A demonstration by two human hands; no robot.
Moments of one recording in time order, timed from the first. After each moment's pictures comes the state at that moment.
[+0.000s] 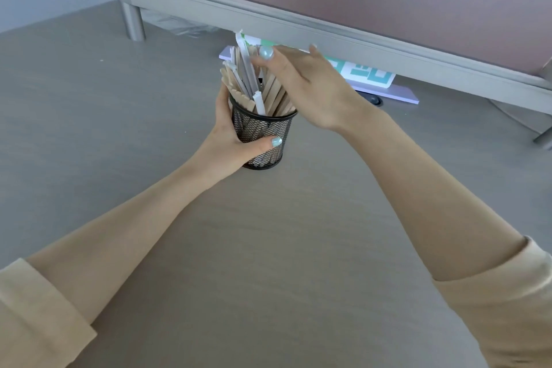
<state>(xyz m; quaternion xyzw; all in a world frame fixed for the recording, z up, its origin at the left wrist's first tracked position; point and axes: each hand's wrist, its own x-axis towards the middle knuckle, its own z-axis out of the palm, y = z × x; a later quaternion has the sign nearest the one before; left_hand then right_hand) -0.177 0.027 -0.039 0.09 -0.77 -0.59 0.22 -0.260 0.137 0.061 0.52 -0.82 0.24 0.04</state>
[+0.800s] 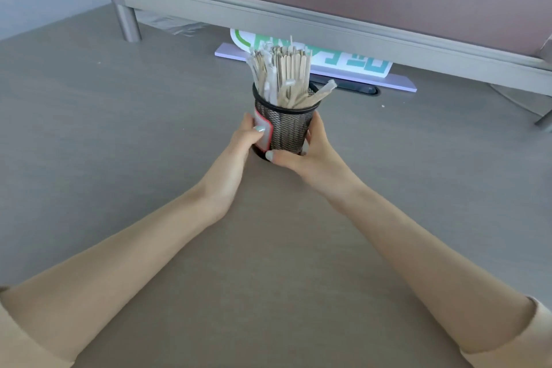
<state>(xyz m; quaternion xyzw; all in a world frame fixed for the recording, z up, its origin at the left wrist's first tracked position) -0.203 0.043 -0.030 0.23 -0.77 -0.60 0.07 -0.226 0.182 -0.021 0.31 -0.70 0.61 -0.20</state>
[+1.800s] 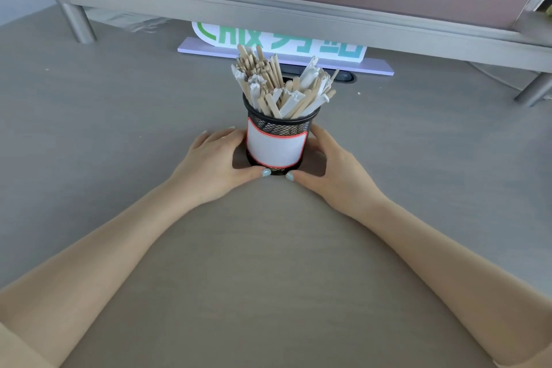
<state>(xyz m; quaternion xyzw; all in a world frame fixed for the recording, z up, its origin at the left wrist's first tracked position) -0.187 0.055 -0.051 0.08 -0.97 -0.22 0.09 -0.266 0.249 -0.042 0.35 -0.85 0.38 -0.08</state>
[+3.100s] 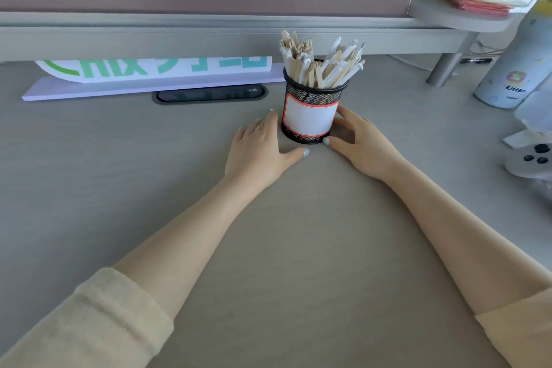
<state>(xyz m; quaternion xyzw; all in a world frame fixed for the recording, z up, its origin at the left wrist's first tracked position) -0.381 0.185 -0.055 -0.01 -0.97 -0.23 0.12 -0.432 0.374 -0.048 0.19 -0.92 0.34 -0.02</state>
